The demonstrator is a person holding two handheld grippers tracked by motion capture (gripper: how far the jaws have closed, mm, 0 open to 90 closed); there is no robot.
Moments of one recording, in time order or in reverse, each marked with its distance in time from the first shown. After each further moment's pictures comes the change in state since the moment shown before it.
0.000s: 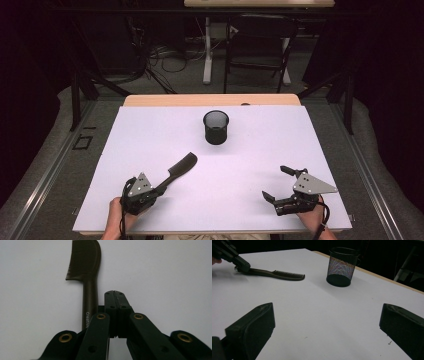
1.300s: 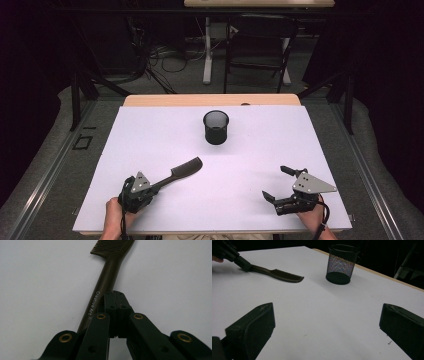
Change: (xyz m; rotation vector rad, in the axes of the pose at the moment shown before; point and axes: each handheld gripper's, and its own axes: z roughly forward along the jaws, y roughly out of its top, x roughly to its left) left arm 0.008 -0.004 0.002 0.109 0.109 -0.049; right arm -0.001 -0.001 0.001 0.011 -0.005 0.003
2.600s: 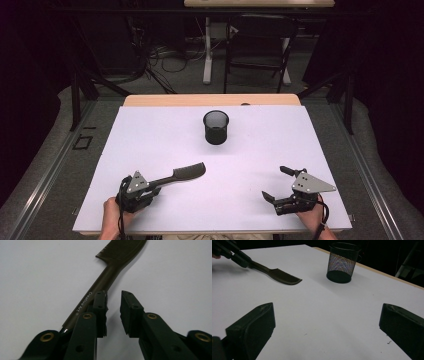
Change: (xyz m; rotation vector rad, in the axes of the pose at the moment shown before) left arm 0.004 -0.002 -0.006 -0.049 -0.022 0.004; right arm 0.000 -0.001 0.001 0.013 0.006 0.002
